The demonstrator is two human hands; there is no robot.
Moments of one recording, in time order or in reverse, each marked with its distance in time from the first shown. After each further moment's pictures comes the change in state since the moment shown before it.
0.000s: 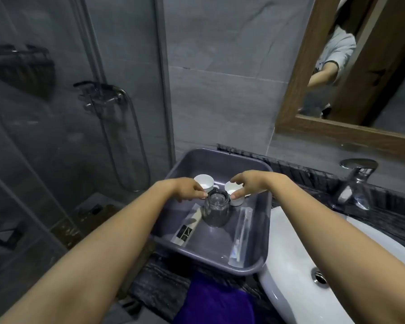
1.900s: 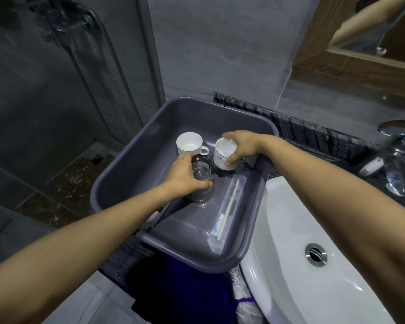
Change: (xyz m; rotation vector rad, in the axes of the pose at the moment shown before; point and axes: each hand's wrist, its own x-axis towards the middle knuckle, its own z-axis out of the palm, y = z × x) left_hand 0.054 0.028 0.092 -0.431 0.550 -0.112; right_hand 0.110 0.071 0.022 0.103 0.021 -0.156
